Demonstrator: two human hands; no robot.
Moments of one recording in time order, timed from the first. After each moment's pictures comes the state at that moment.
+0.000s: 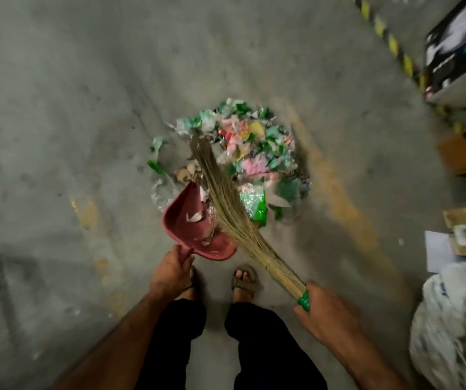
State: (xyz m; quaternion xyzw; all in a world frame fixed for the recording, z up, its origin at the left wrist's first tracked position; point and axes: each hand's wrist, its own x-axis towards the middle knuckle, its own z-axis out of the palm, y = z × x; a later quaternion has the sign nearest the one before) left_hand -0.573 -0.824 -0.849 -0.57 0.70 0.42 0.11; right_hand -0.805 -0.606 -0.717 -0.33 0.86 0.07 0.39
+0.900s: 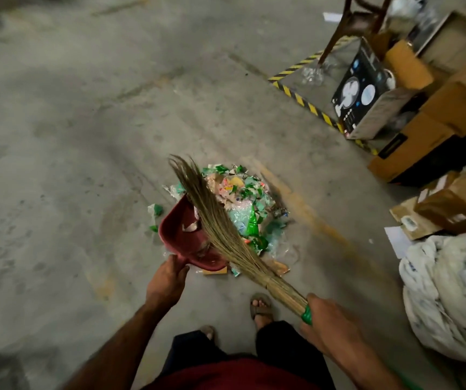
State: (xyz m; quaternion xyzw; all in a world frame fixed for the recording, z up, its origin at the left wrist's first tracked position) left_hand -0.482 -0.909 -0.652 -0.42 0.84 0.35 0.04; right_hand -0.637 -0.624 -0.524 -0.25 0.91 0.04 0.33
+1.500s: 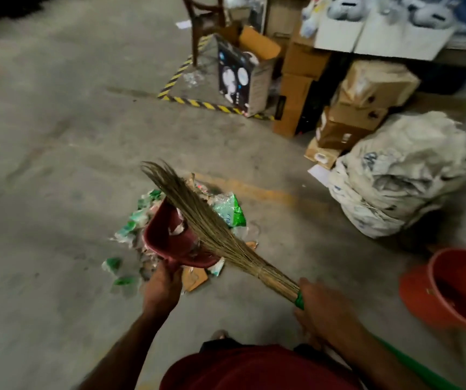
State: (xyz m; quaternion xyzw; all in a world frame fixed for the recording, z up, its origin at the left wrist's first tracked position) left_hand -0.497 -0.888 -0.607 -0.27 0.90 0.34 0.06; right_hand -0.508 -0.561 -0.495 -0.06 0.96 -0.05 0.27
